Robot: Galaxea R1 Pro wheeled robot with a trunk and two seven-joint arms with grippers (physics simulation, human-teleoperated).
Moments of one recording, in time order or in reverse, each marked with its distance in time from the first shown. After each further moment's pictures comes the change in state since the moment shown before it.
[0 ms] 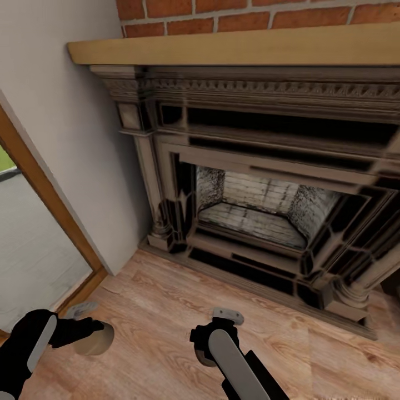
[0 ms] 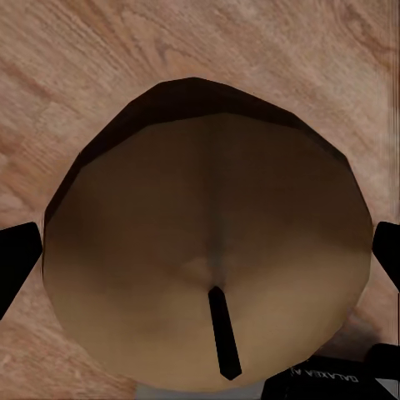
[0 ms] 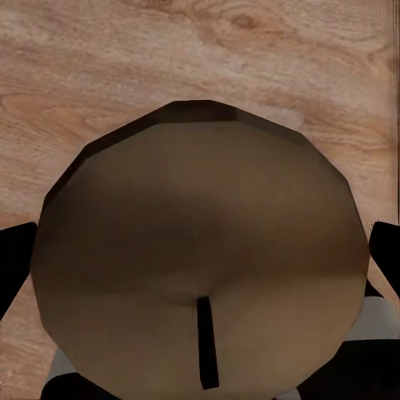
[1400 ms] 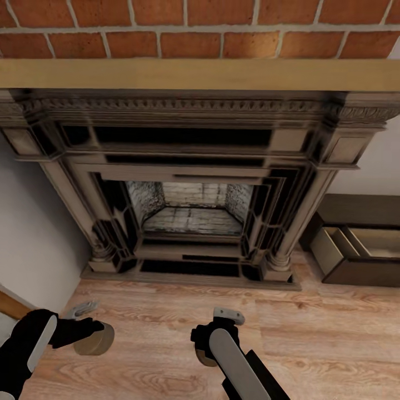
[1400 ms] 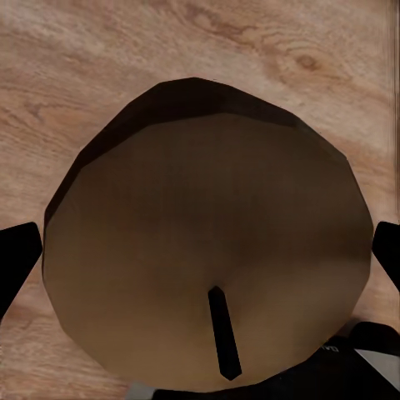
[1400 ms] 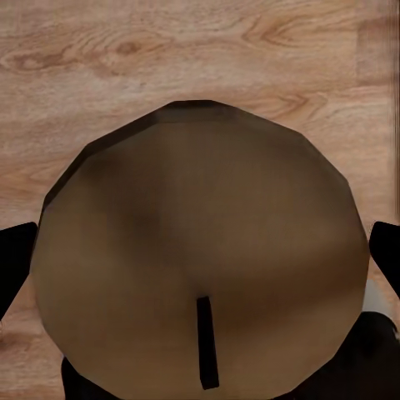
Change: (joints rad) left arm 0.000 0.000 -0.003 0.000 0.001 0.003 0.001; right arm 0.000 0.000 -0.007 0.000 0.000 0.000 0.000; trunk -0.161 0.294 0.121
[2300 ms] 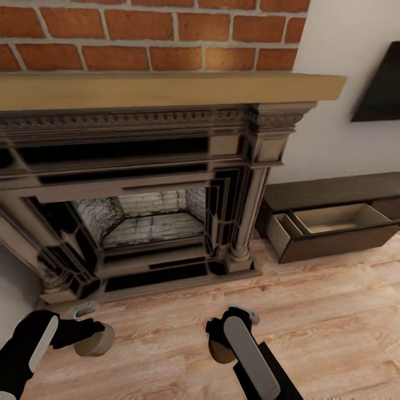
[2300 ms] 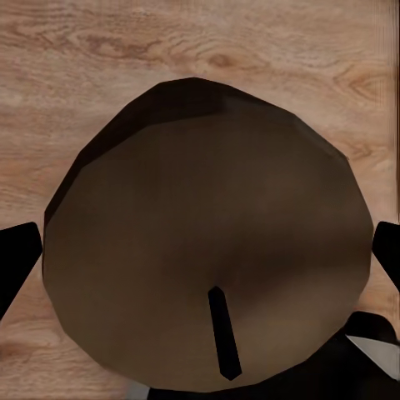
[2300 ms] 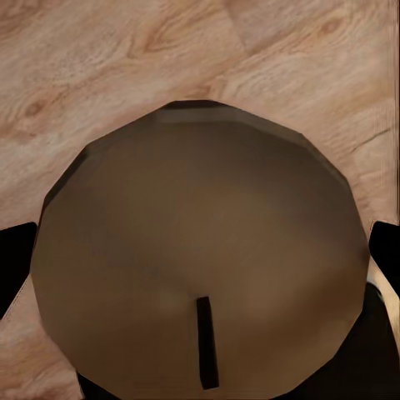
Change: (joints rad) left arm 0.000 -0.005 -0.004 0.004 -0.005 -0.003 0.005; right arm -0.001 0.000 -0.150 0.027 0.010 -0.009 -0.004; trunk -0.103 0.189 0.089
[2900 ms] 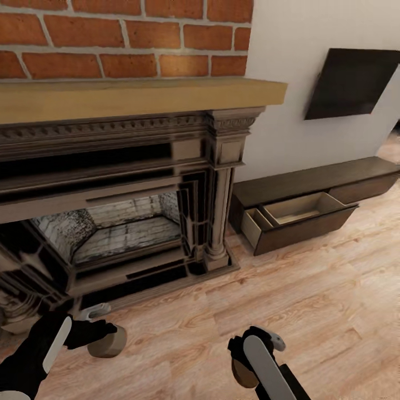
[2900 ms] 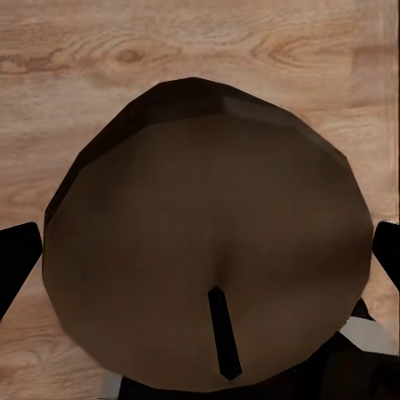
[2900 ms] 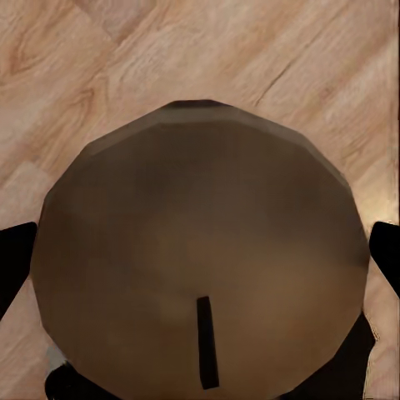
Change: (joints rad) left arm 0.000 -0.056 -0.031 0.003 0.003 -0.003 0.004; right arm 0.102 -0.098 -0.056 -0.011 0.004 -0.115 0.001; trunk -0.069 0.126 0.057
